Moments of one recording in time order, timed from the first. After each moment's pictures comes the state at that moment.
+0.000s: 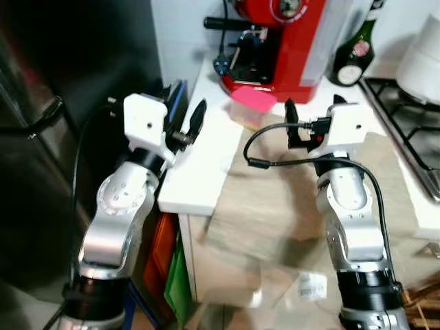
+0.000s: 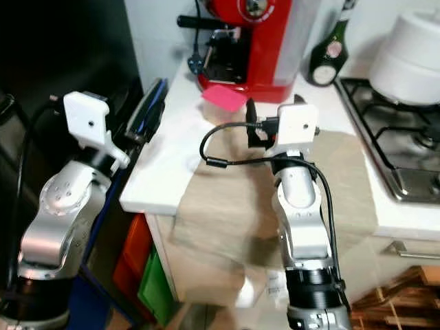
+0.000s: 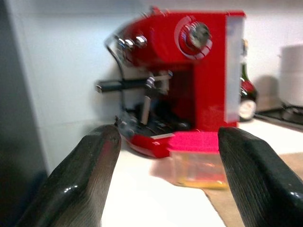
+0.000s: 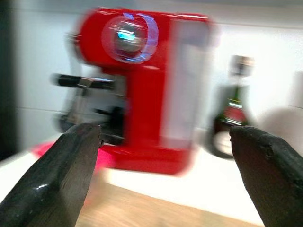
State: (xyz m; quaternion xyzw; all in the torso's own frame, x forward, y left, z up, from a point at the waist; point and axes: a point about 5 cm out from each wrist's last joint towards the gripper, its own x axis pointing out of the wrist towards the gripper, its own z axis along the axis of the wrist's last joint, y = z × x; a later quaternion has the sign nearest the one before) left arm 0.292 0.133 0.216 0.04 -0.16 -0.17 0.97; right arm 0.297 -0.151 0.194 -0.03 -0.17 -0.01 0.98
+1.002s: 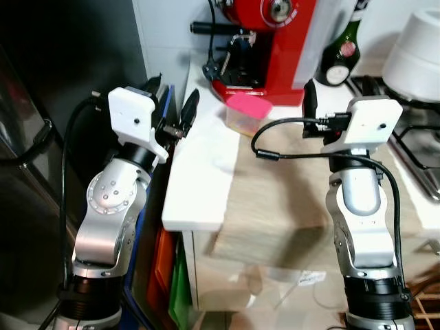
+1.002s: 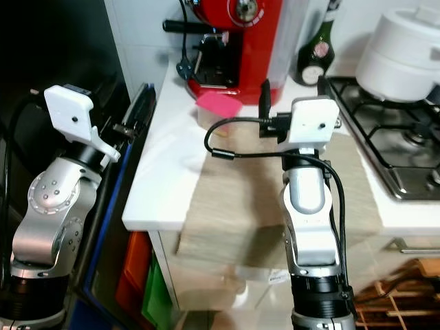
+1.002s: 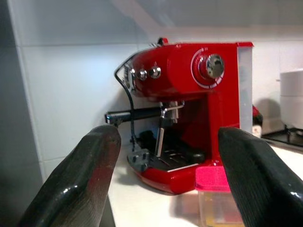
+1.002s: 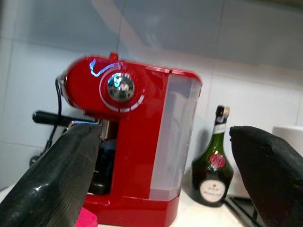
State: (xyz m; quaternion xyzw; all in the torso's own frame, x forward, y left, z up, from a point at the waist) left arm 0.288 0.123 0.232 0.05 -0.21 -0.19 0.96; right arm 0.293 -0.152 0.222 -0.06 -0.25 -0.02 0.96
